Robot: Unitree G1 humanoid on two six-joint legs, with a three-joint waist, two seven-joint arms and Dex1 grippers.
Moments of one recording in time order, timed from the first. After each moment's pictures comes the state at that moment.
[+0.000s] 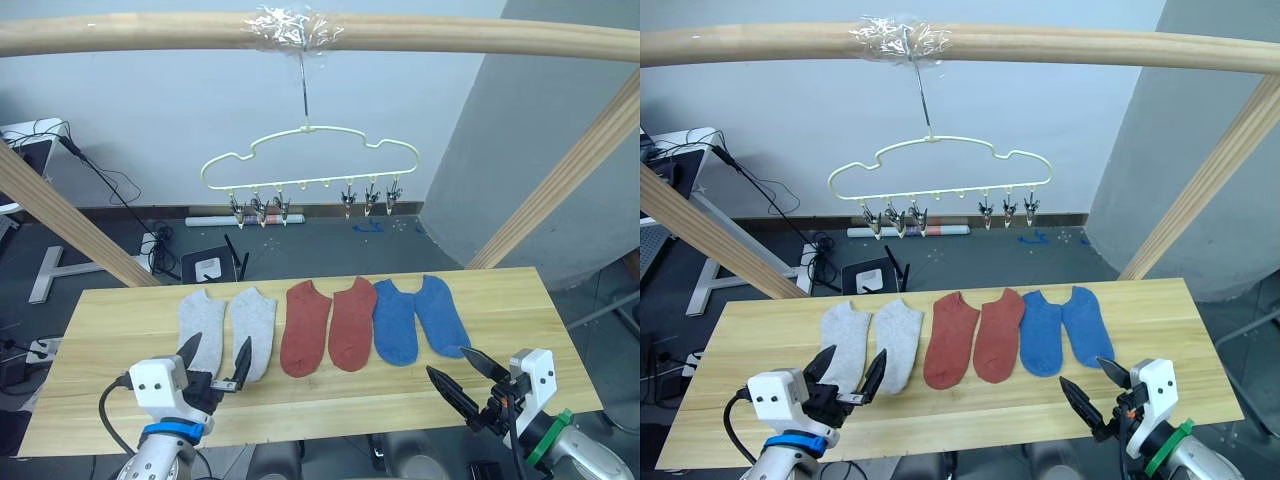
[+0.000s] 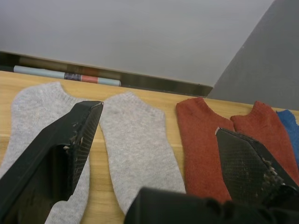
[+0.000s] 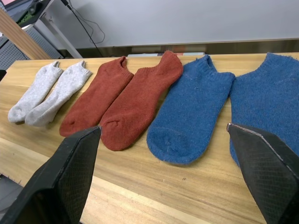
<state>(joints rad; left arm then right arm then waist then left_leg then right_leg) 0.58 0.17 0.14 -0.49 -0.20 0.06 -0.28 0.60 -0.41 -0.13 -0.62 0.54 0.36 0.57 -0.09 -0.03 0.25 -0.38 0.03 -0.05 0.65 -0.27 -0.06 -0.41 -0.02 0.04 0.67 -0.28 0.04</state>
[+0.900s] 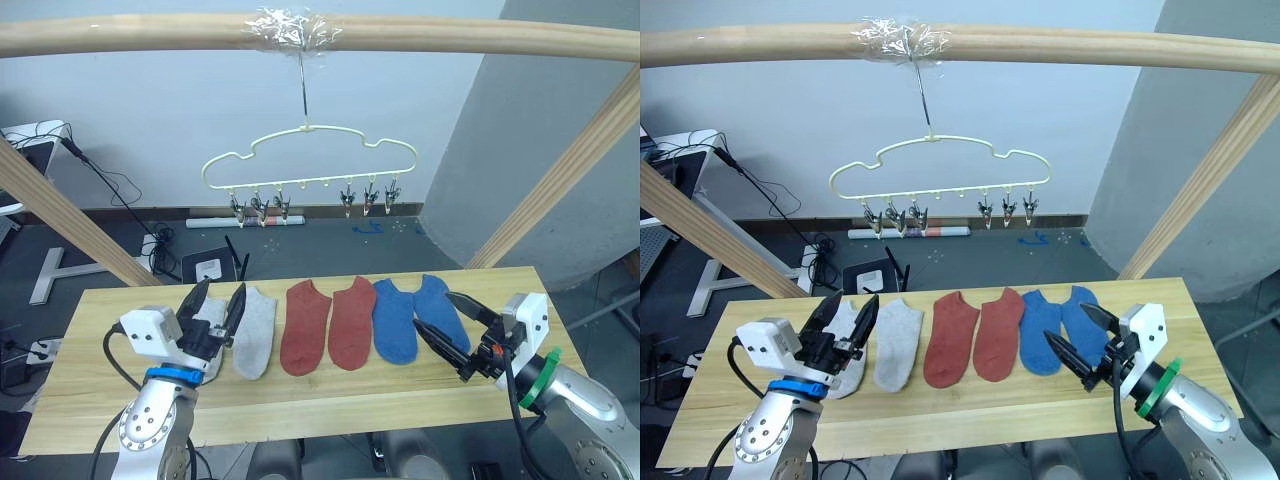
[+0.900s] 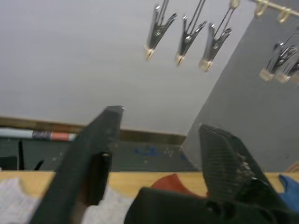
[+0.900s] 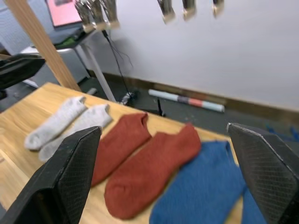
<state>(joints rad) 0.29 0.20 0.18 -0.45 -0.30 0.07 -0.32 0.30 -0.51 -0.13 -0.66 0.62 0.45 0.58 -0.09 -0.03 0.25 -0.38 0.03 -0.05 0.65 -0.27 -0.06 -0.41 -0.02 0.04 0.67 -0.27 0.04</state>
